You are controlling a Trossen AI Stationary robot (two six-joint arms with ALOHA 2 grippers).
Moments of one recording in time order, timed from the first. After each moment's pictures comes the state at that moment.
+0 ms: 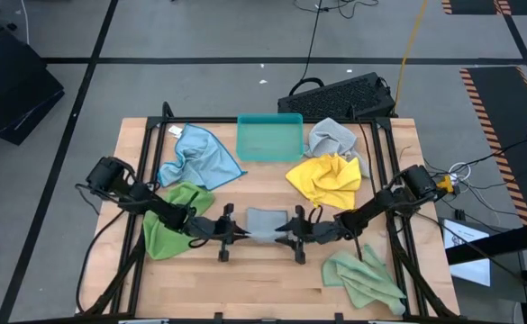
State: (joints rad) left arm -0.40 1.74 0.47 0.87 -0.29 -0.14; right arm 0.40 1.88 0.57 0.94 0.37 0.25
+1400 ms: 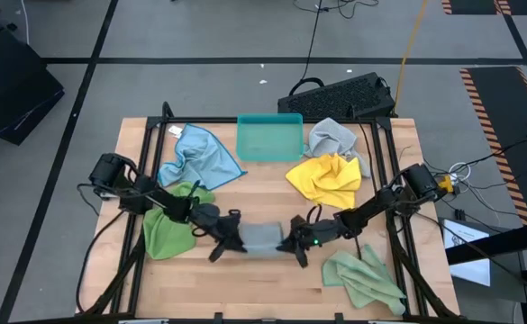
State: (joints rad) left arm -0.28 1.74 0.47 0.91 0.34 -0.46; right arm 0.39 1.87 0.58 0.95 0.08 0.79
